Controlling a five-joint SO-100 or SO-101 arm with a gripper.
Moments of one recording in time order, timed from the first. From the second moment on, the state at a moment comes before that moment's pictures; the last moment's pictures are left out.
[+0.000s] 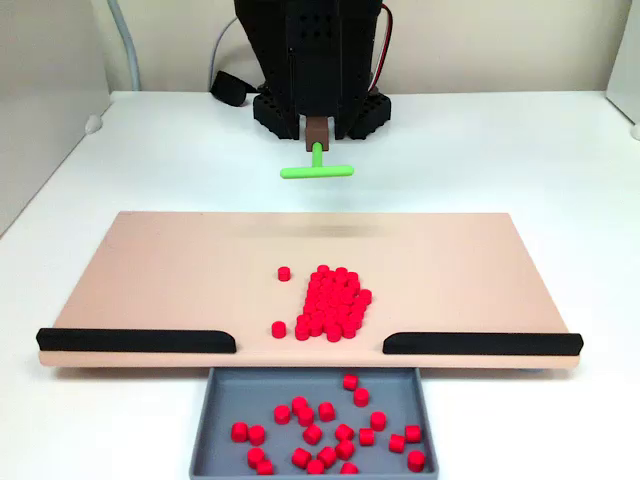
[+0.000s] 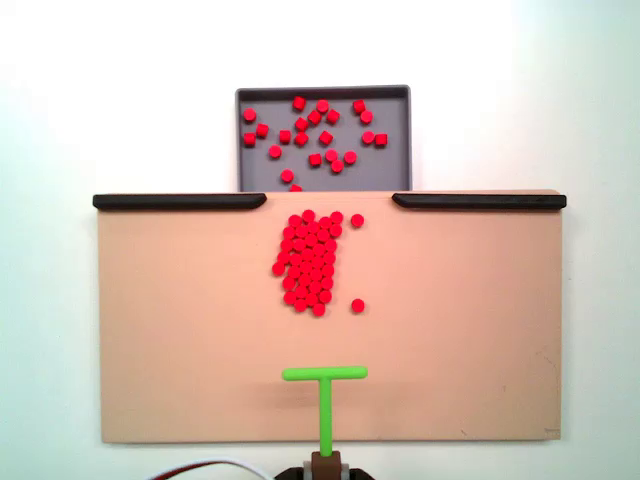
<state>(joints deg) 2.0 109.1 111.4 82.6 -90.1</state>
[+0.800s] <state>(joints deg) 2.4 108.4 111.4 82.6 -90.9</state>
